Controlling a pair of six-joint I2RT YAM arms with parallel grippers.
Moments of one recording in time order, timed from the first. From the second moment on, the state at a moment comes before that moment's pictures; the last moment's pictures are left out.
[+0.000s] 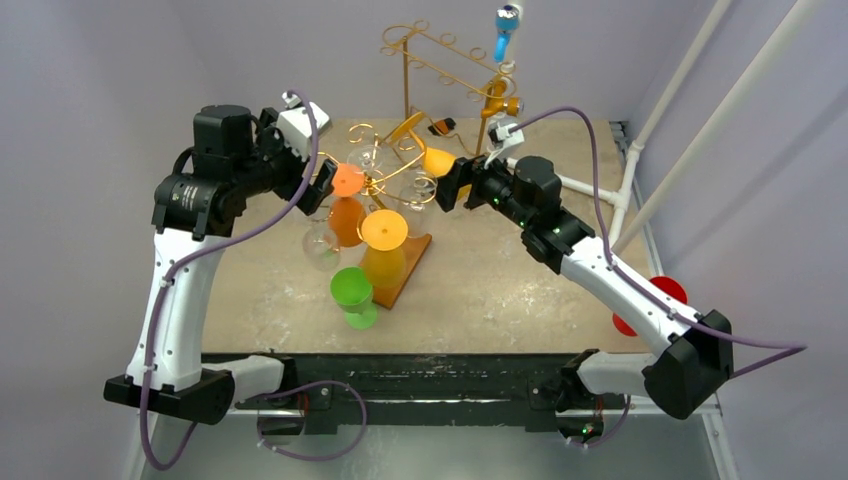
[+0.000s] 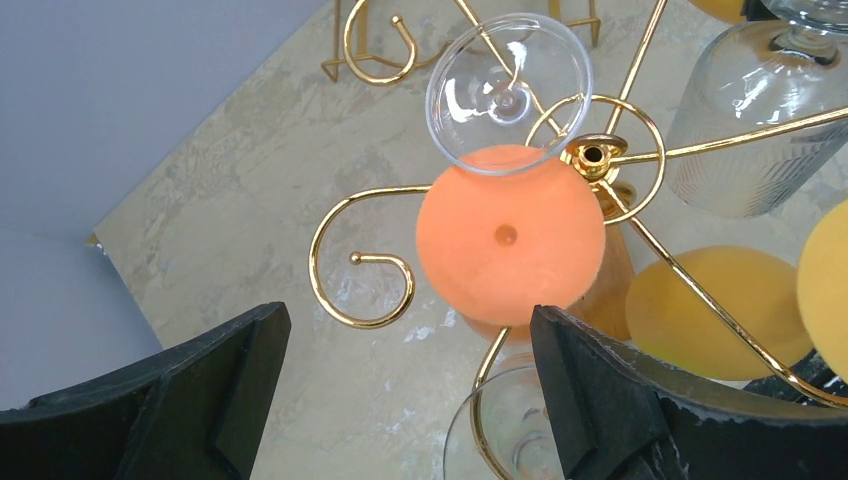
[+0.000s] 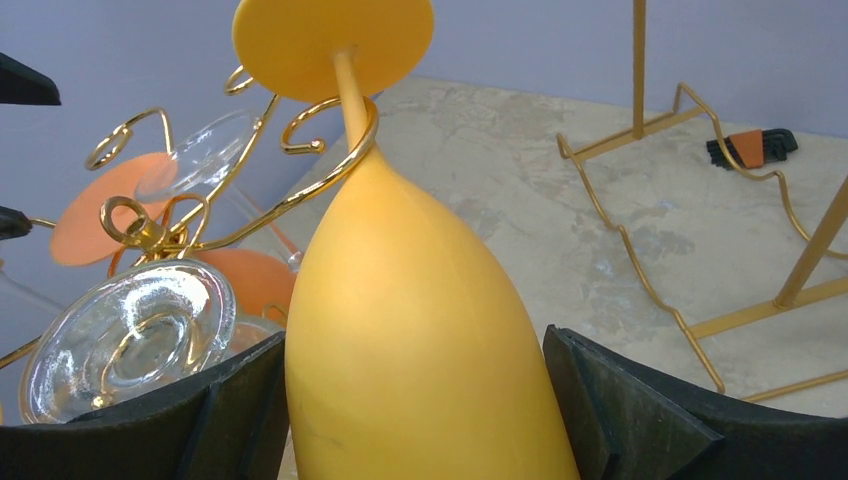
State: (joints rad) left arm -0.20 1.23 1.73 -1.03 0.30 0.43; right arm 0.58 1.26 1.07 0.08 -0.10 0.36
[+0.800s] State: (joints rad) left arm -0.20 1.23 1.72 -1.03 0.28 0.46; right arm 0.58 1.32 1.05 0.14 -0.15 0.32
